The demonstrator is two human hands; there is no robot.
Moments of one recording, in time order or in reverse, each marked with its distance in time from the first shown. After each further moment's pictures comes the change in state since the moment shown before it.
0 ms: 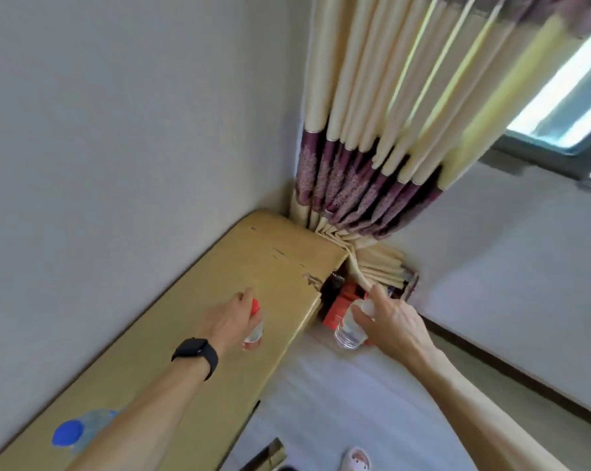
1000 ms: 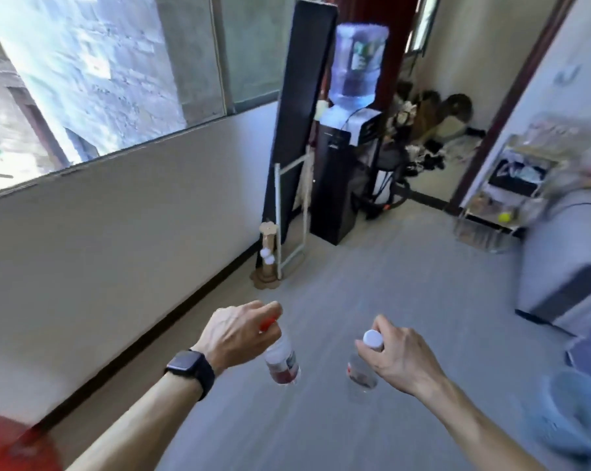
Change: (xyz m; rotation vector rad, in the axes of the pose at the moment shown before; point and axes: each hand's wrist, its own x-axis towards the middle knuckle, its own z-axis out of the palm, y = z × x) left_hand -0.422 0.751 0.066 0.096 0.059 1.748; right_hand -0.812 0.339 -0.040 0.264 0.602 1.439
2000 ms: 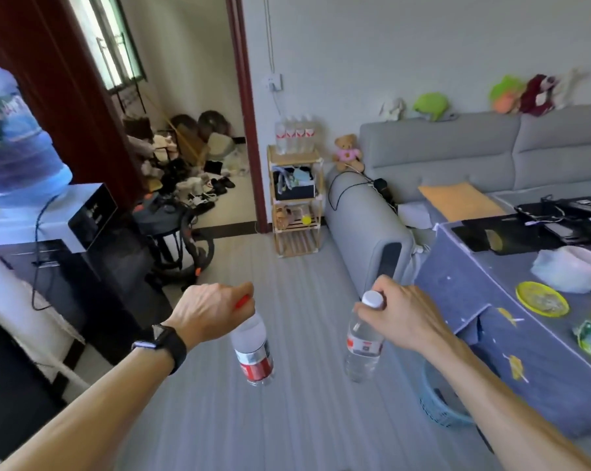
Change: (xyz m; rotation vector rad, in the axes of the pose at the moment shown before) left_hand 0.711 0.302 0.079 0.143 -0.026 0.726; right_hand 0.322 0.382 -0.276 -0.024 0.465 0.679
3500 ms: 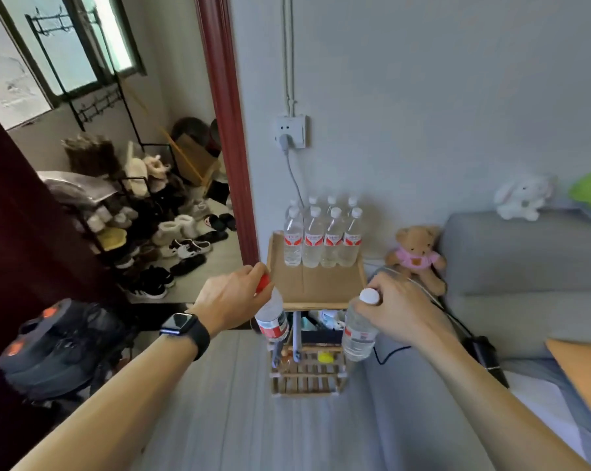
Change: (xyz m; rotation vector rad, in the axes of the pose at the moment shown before) left_hand 1.001 -0.310 0.125 -0.171 -0.014 -0.215; right_hand 1.096 -0.016 0.086 0.009 -0.140 -0.143
